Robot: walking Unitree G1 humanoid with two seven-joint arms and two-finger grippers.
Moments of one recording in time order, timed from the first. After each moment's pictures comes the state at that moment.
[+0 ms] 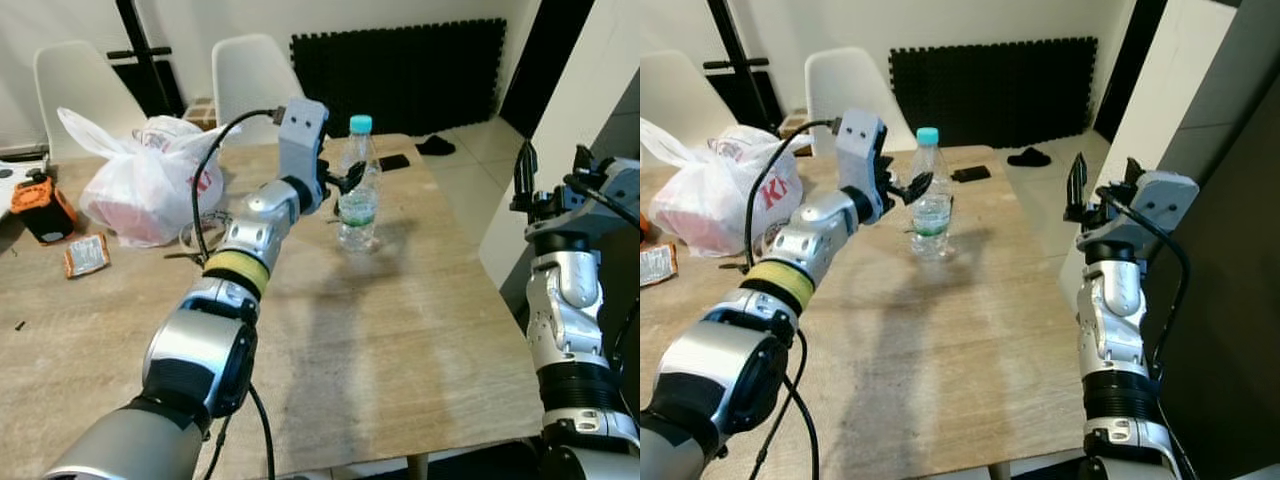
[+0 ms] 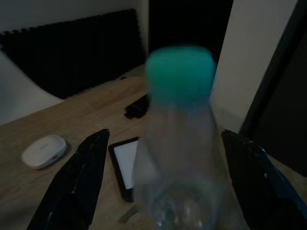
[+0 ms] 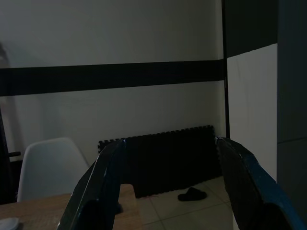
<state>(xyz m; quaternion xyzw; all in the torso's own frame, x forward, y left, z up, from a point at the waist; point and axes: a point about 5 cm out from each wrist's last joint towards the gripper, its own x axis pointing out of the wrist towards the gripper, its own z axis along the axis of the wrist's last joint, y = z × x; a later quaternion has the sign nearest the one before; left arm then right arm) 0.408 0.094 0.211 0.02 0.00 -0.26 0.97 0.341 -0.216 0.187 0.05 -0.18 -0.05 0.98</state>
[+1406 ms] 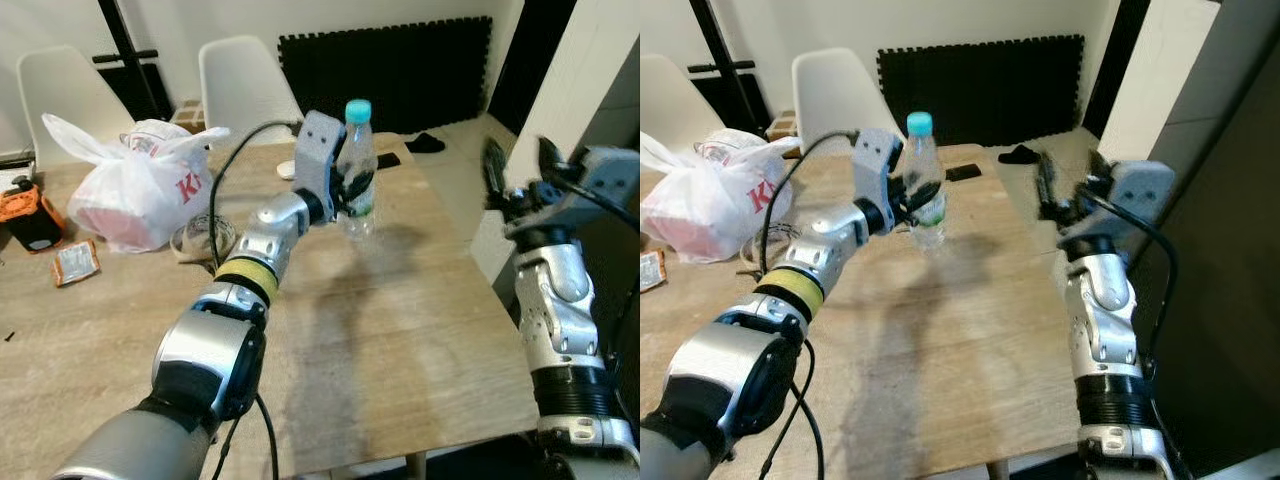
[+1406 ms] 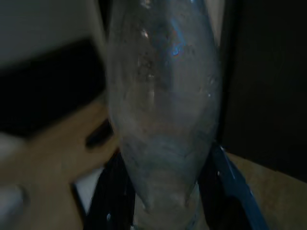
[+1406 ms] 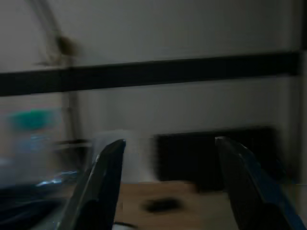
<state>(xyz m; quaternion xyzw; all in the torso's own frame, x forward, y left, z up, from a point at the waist) 0.394 0.076 0.221 0.09 -0.09 -0.36 0.92 0.332 -0.154 0.221 0.08 -0.19 0.20 0.96</state>
